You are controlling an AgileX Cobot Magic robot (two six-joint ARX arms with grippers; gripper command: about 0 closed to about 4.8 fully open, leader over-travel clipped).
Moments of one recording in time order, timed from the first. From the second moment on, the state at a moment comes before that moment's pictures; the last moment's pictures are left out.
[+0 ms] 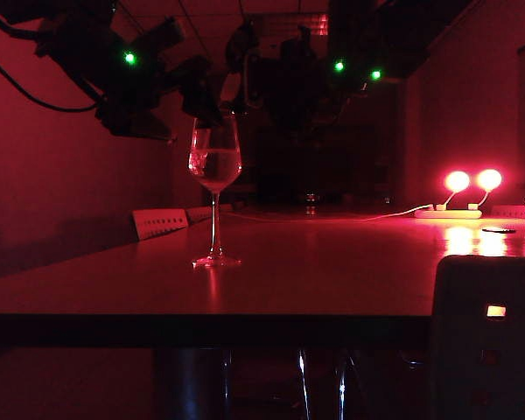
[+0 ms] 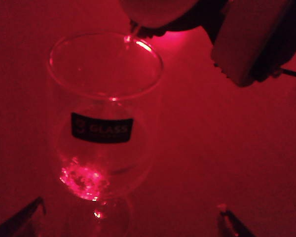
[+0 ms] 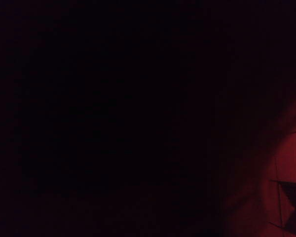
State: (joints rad) left arm -0.34 1.67 1.20 0.14 0.25 0.00; right arm 0.37 2.27 1.99 0.39 -0.24 -1.52
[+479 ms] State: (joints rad) left arm -0.34 1.67 1.20 0.14 0.25 0.00; right arm 0.36 2.27 1.99 0.40 -0.24 -1.55
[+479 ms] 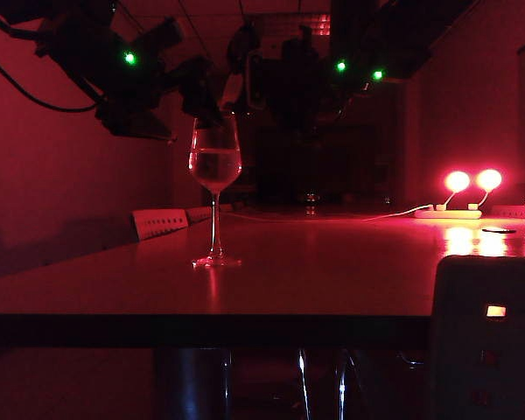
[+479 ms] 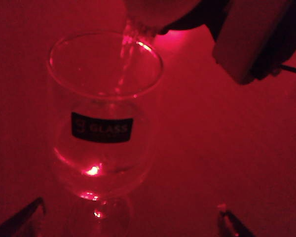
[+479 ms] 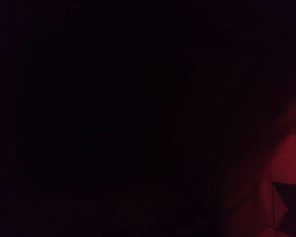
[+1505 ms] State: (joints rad) left arm -0.34 1.67 1.20 0.12 0.25 0.00; right arm 0.36 2.27 2.01 0.41 -0.23 -1.61
